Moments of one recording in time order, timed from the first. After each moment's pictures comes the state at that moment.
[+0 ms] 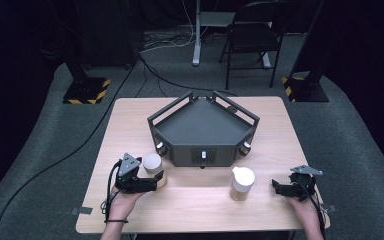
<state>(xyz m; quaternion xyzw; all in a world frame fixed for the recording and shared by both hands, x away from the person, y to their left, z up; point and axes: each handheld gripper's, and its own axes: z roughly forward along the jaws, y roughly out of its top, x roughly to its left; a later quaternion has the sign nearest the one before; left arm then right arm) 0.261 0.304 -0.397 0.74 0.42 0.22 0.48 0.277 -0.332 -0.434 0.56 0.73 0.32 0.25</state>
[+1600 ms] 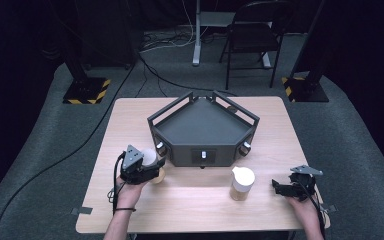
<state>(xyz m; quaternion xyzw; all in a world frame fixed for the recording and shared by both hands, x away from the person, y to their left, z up) 0.274 0.300 -0.392 0.72 0.40 0.25 0.51 0.277 -0.332 -0.434 0.56 0.73 0.32 0.24</state>
